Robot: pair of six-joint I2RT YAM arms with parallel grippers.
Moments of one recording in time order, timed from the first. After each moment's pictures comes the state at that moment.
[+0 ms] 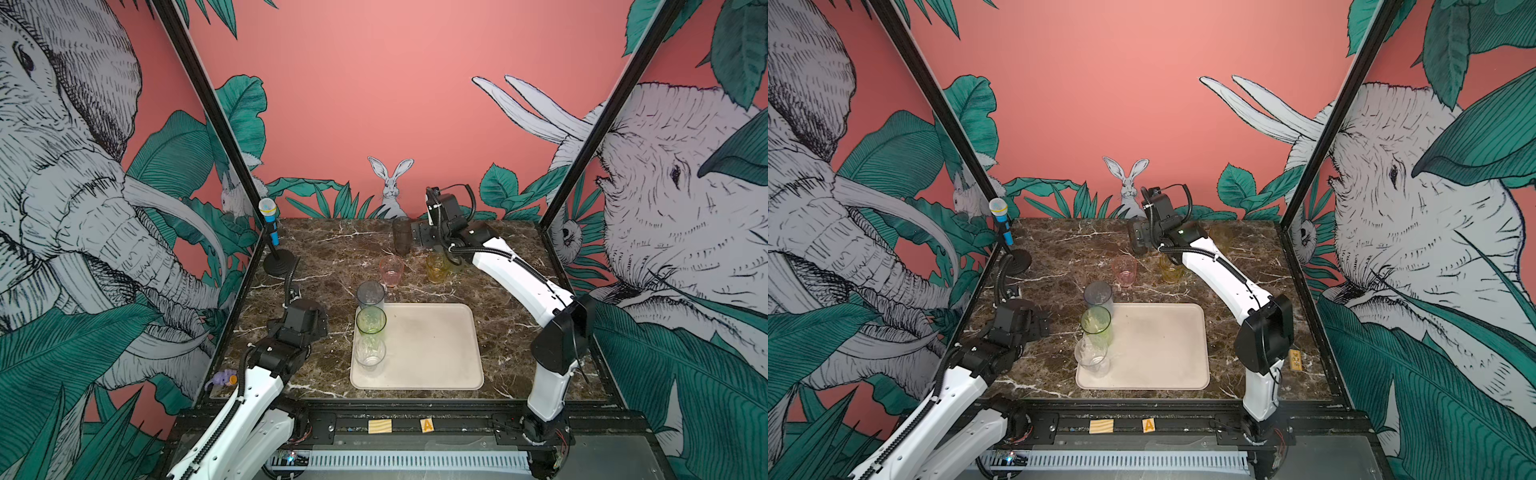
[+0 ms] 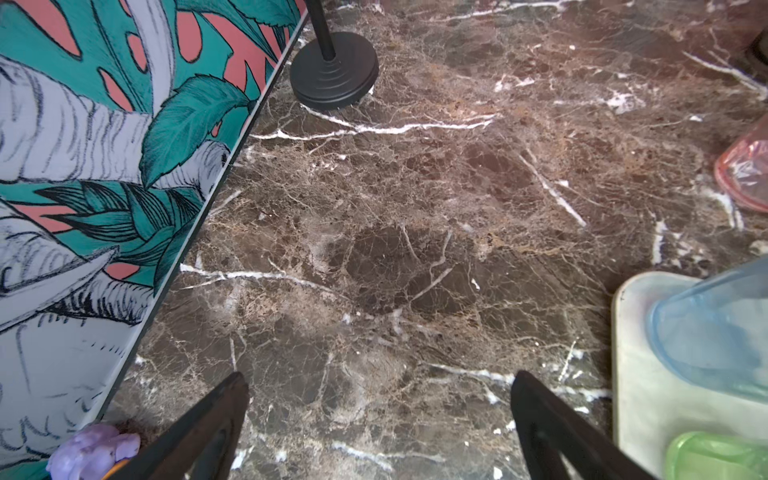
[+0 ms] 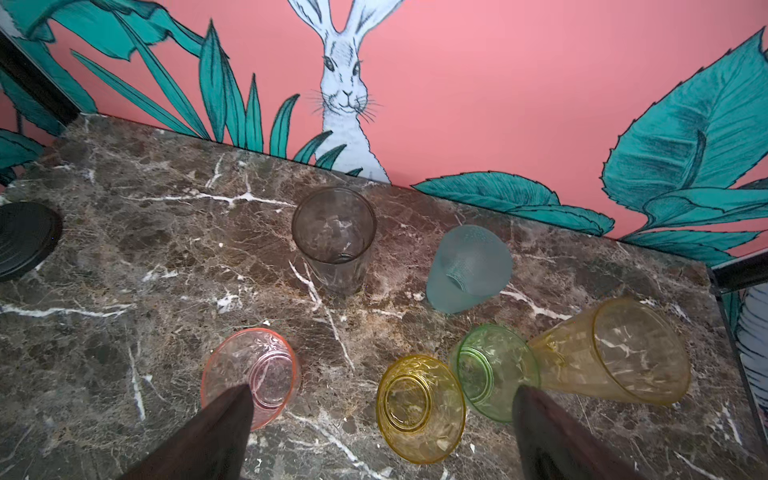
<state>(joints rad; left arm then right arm) -0.36 0.72 0.58 -0.67 -0.52 -0.35 0.61 1.90 1.92 -0.68 0.31 0.19</state>
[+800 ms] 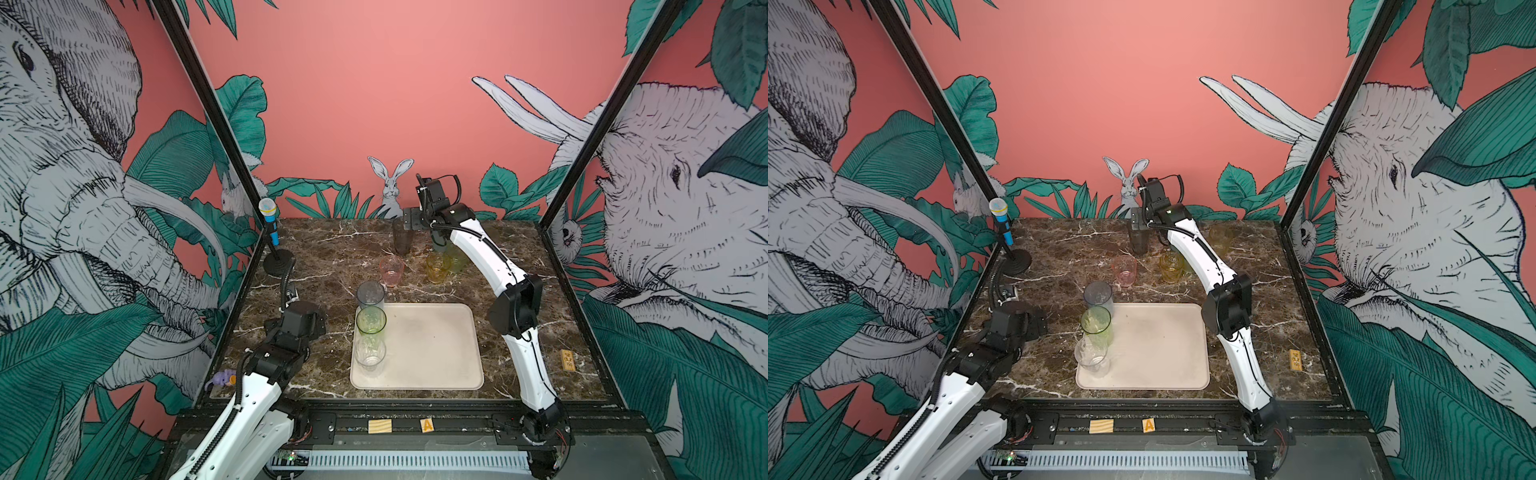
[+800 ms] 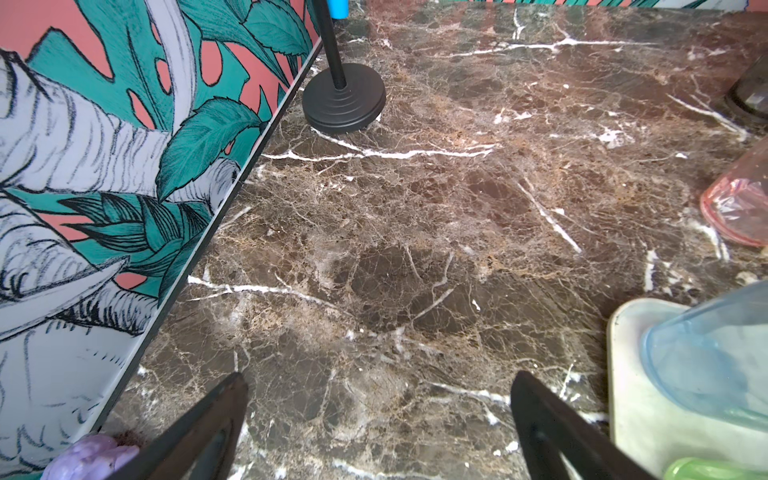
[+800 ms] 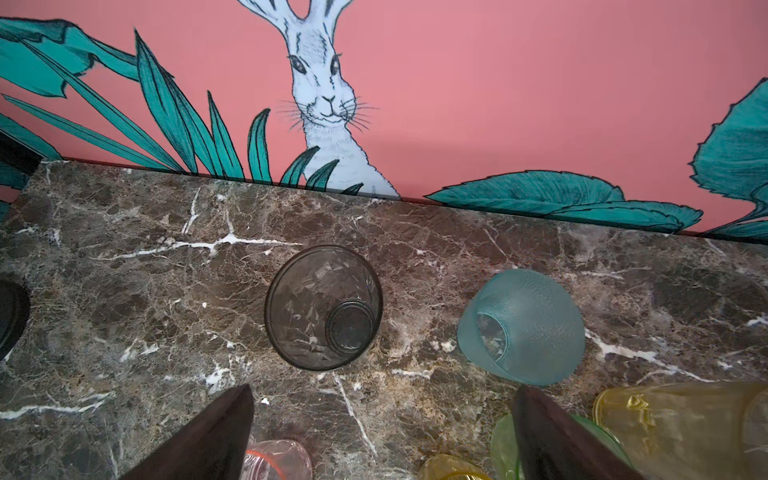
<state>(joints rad) -0.36 0.67 0.55 -0.63 -0.55 -0.35 0.54 2.33 2.46 -0.83 0.24 0.29</state>
